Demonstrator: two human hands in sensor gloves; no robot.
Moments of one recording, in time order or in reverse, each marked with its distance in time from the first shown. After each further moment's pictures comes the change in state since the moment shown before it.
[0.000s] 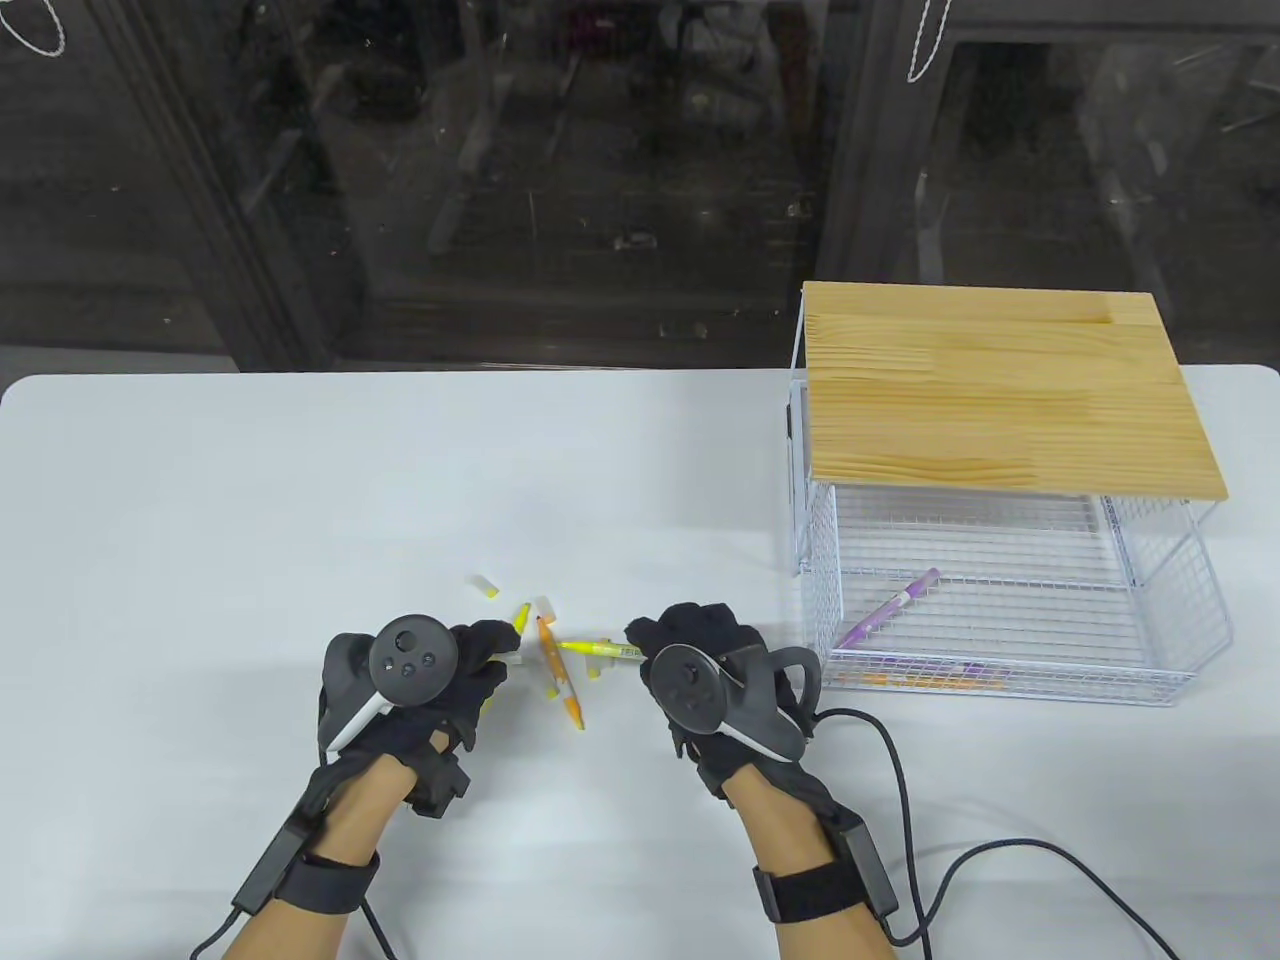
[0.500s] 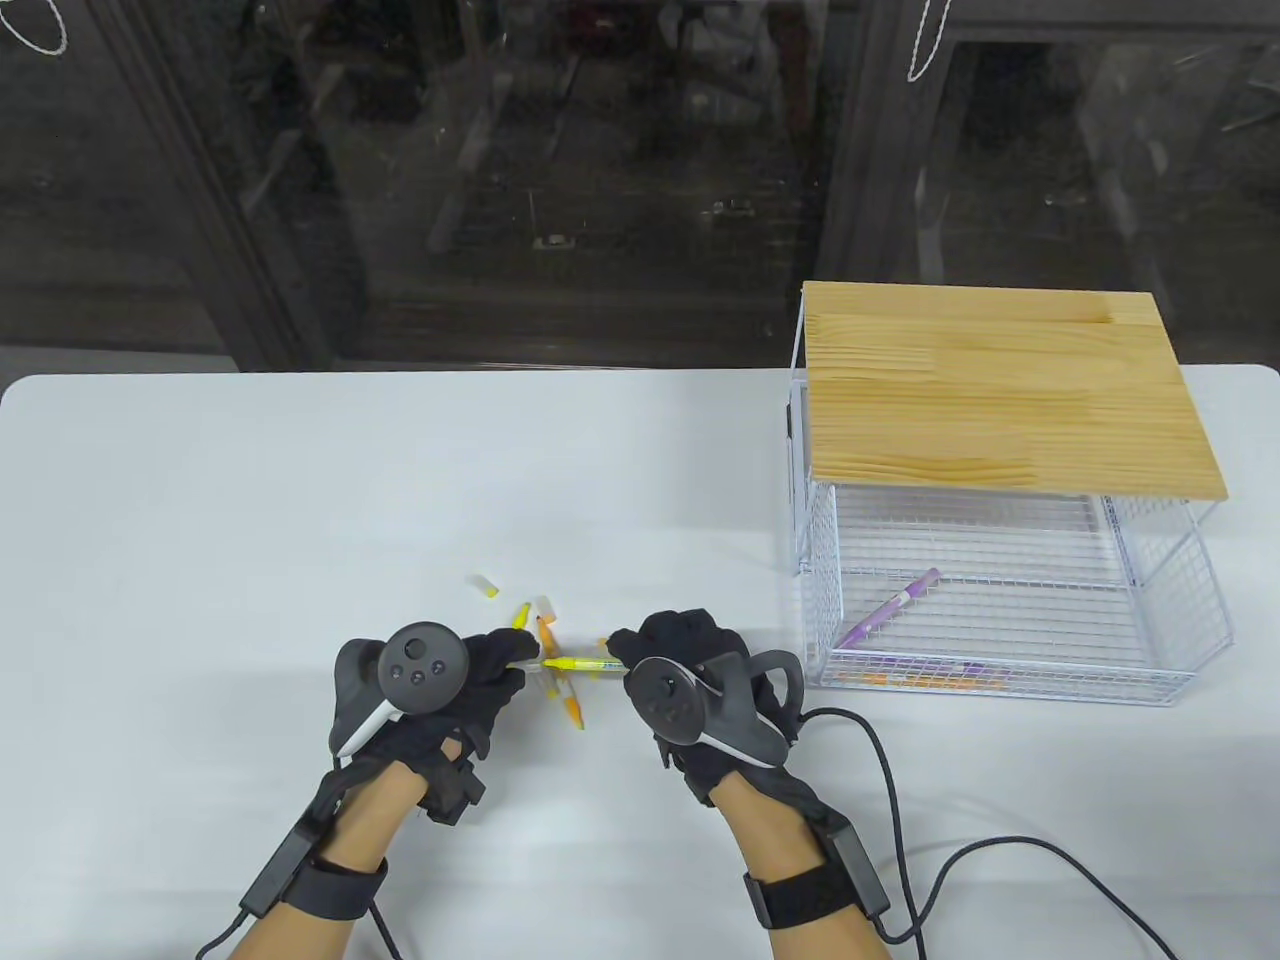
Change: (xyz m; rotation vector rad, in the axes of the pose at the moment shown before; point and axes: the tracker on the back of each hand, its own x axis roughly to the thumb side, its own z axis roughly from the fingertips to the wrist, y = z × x) left_hand 0.009 -0.006 0.002 -0.004 -0.044 0.043; right_hand 0.013 0.004 0.001 0.018 -0.044 0.024
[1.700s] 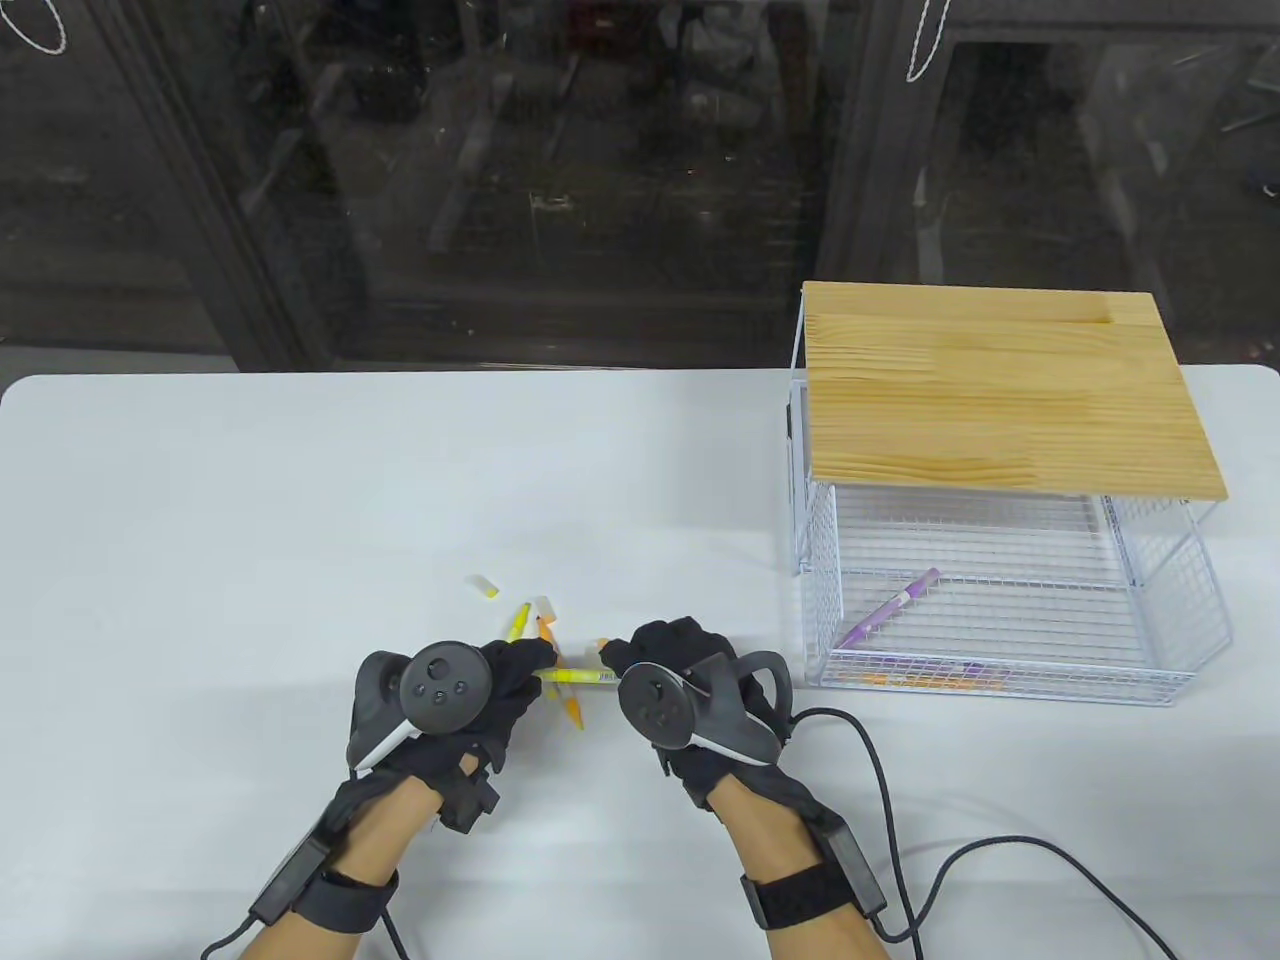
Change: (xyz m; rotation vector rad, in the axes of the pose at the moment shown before) left_hand 0.023 -0.005 0.007 0.048 -0.095 -0.062; right_hand 0.006 0.009 0.000 0.073 -0.065 -0.001
